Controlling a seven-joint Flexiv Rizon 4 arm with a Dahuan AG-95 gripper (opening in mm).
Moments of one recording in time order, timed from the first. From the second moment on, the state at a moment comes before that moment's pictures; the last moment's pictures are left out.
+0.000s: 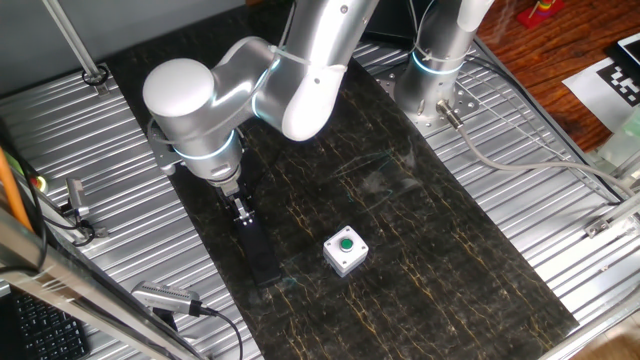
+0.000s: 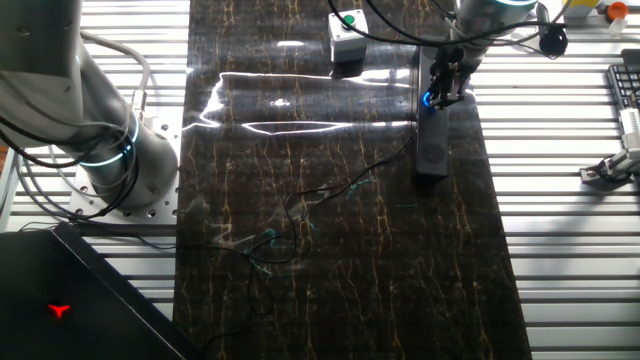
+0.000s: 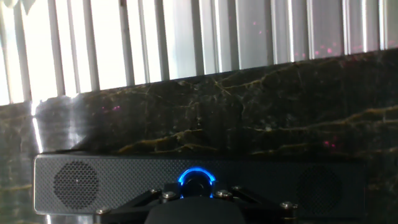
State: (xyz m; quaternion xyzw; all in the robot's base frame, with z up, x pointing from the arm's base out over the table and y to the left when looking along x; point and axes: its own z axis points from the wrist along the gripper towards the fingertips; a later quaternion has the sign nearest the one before) arm 0.574 0.125 0.068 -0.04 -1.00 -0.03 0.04
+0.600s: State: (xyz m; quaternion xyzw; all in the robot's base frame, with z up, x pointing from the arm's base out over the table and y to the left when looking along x) arm 0.575 0.125 0.068 -0.10 -0.99 -0.03 0.04
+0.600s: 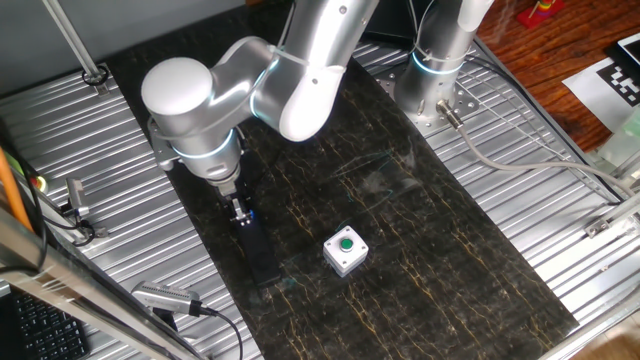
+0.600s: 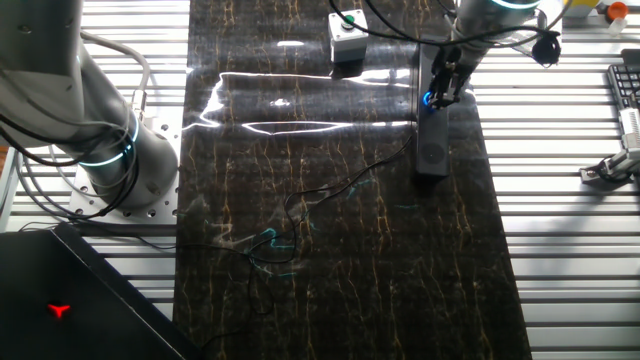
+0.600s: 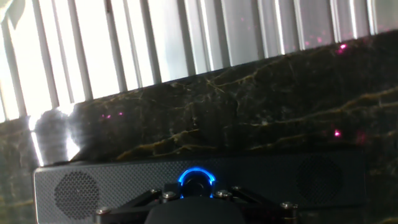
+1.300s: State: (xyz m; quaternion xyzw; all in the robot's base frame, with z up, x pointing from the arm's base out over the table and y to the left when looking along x) arm 0.574 0.126 0.068 -0.12 -0.99 -0.04 0.05
